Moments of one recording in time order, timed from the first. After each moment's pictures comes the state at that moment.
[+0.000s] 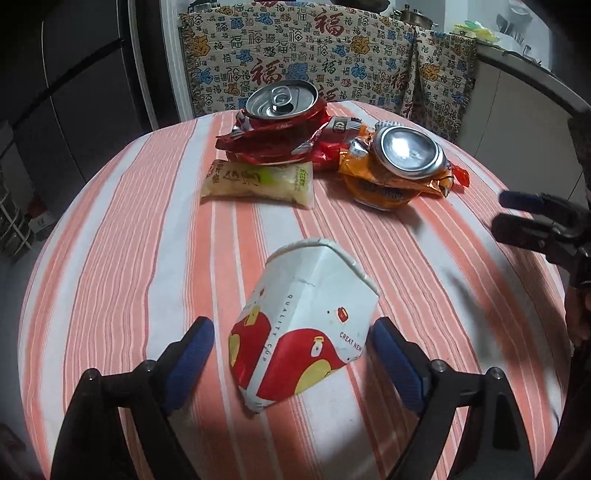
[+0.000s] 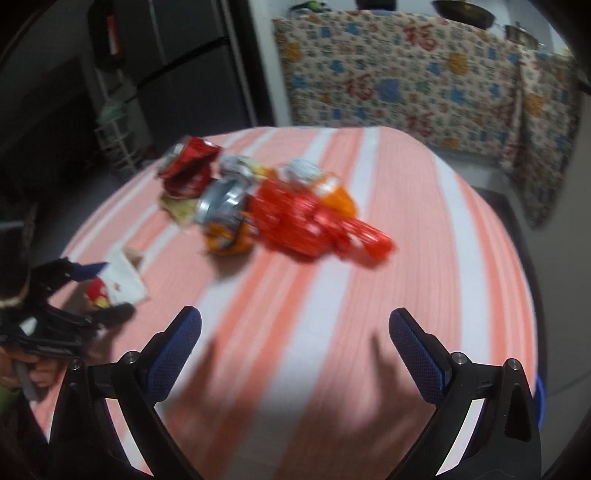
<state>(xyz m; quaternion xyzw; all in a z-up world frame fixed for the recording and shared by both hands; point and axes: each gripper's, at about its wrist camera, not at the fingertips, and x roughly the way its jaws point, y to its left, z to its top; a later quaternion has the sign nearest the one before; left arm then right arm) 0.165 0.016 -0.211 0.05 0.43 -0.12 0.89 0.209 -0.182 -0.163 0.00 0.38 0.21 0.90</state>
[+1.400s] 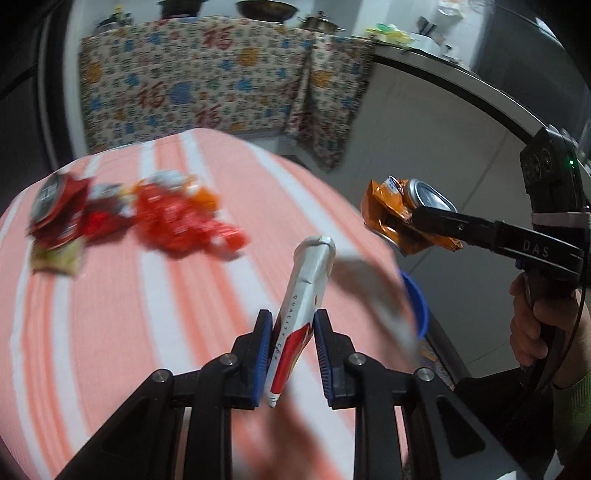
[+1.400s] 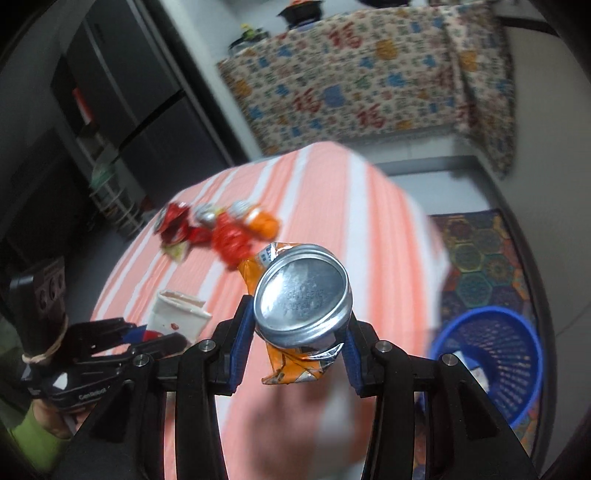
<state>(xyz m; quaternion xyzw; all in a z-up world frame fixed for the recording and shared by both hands) 0.146 -0.161 -0.156 0.02 0.42 -0.30 0.86 0.145 -0.340 -0.125 0.15 0.37 0.14 0.91</state>
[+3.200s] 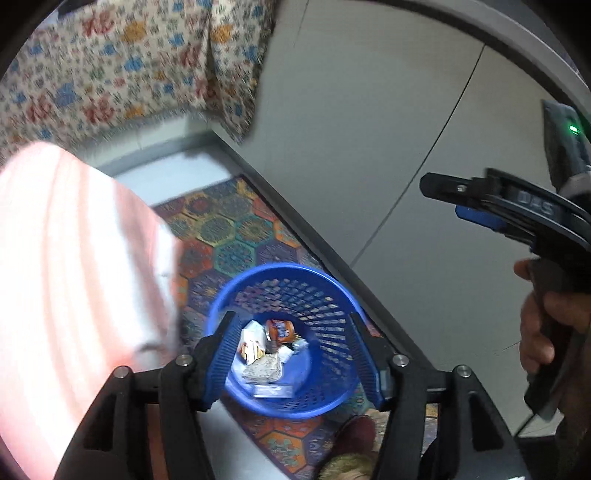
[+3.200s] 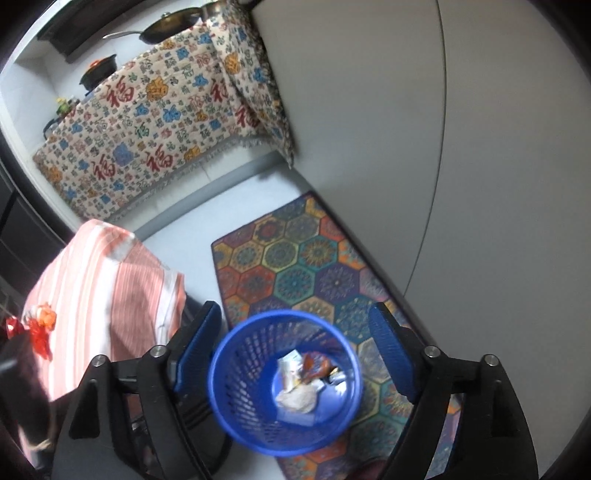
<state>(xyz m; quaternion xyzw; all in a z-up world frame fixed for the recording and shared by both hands) 0.190 -0.401 -0.222 0.07 0.44 -0.37 0.82 0.116 -0.570 -0.165 0.21 0.38 -0.16 0.89</state>
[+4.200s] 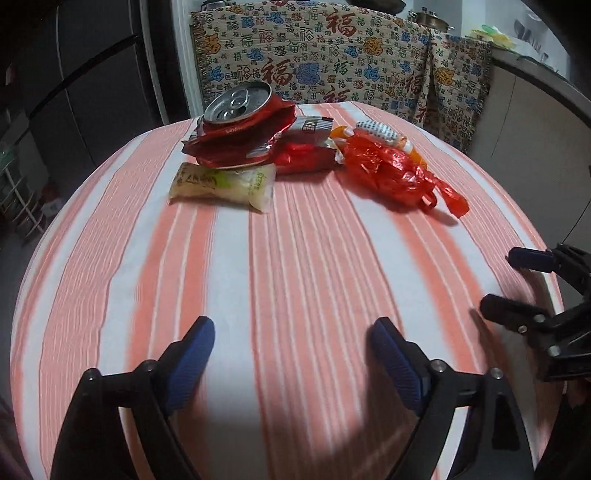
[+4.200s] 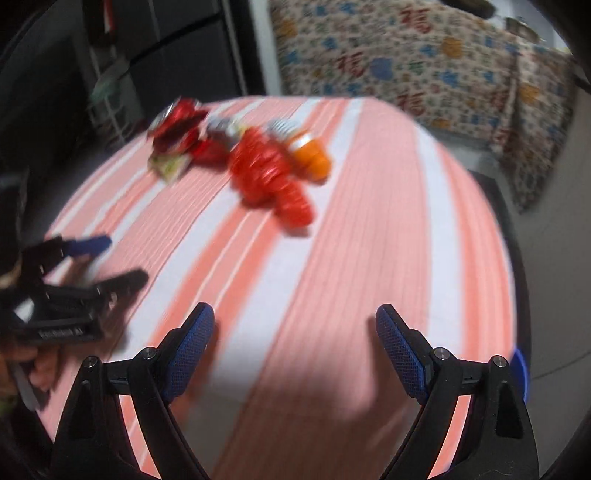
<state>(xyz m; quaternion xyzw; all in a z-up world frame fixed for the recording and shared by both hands) 0.205 0.004 -0.227 0.04 0.43 -0.09 0.90 0.184 -0.196 -0.191 -0.04 0.44 0.17 0.88</state>
